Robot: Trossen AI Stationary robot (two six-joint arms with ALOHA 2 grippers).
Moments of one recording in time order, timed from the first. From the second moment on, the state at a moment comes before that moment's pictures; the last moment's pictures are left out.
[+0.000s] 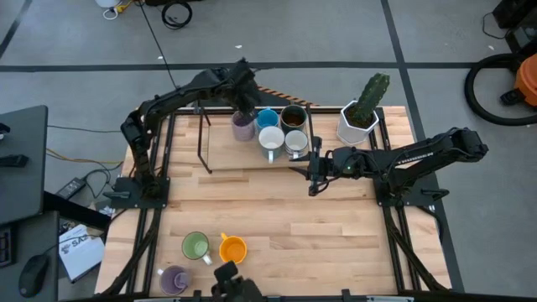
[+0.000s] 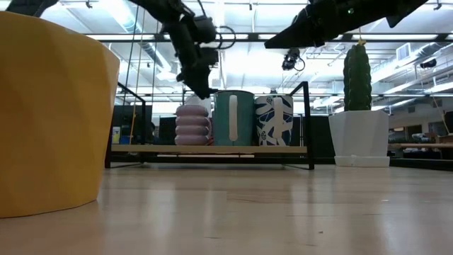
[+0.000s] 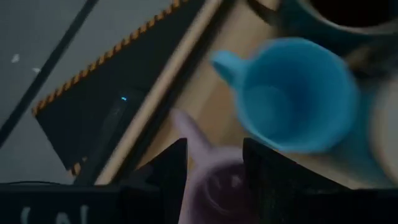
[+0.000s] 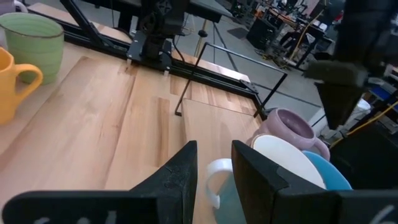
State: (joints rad) left arm 0.63 1.88 1.77 -0.91 -0.04 0.14; right arm 0.07 1.19 0.67 0.26 0.27 -0.33
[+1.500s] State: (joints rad) left arm 0.68 1.98 1.91 -1.06 -0.18 0.28; right arm 0.05 1.19 0.67 0.27 0.26 -0.33
